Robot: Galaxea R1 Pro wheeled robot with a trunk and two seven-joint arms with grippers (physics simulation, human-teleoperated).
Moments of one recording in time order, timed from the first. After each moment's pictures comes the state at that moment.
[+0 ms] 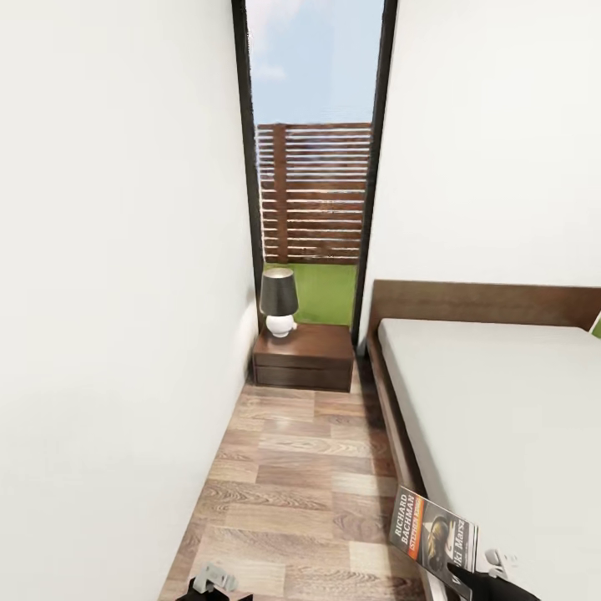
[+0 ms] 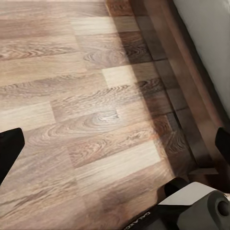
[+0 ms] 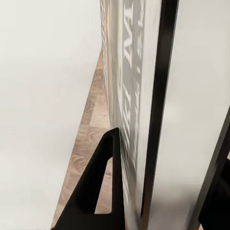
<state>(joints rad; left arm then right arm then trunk) -0.43 0.02 0.21 -0.13 -0.31 -0.24 -0.58 -0.52 -0.37 0.22 0.06 -0.57 -0.17 1.05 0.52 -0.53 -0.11</state>
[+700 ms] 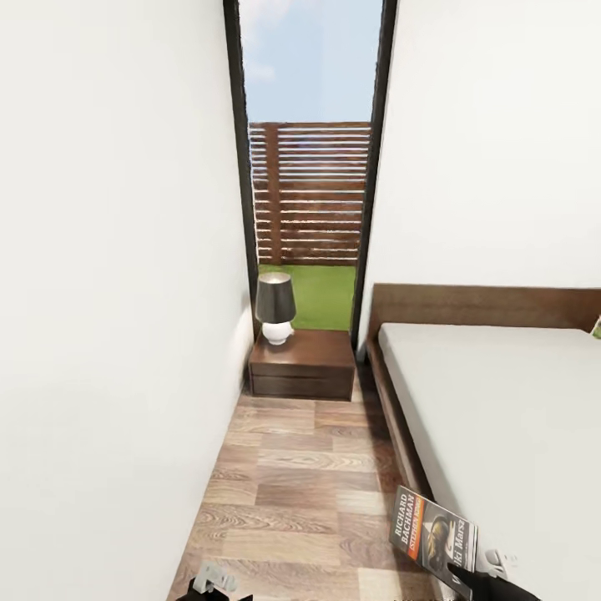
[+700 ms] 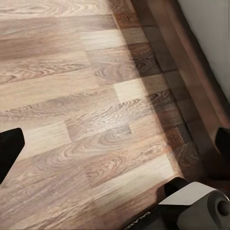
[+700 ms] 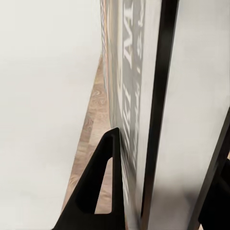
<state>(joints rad) -0.43 0.02 0.21 -0.13 -0.31 -0.24 -0.58 -0.52 -0.37 0.22 0.06 -0.57 -0.17 1.05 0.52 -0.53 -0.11</state>
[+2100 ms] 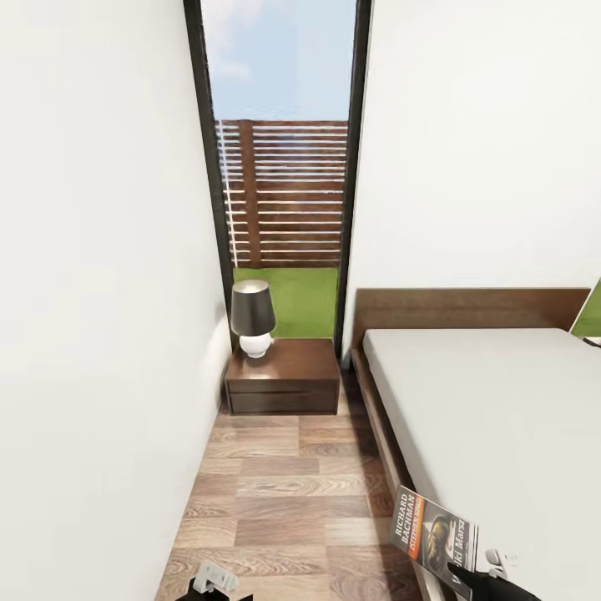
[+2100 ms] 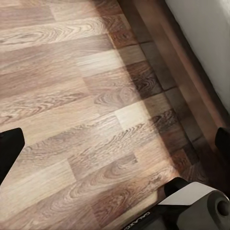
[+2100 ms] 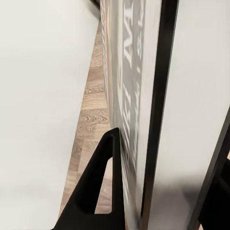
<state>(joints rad) -0.43 0.02 0.21 -0.13 -0.31 -0.24 -0.58 -0.52 -0.37 0.22 0.06 -0.57 -0.17 1.05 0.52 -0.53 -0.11</state>
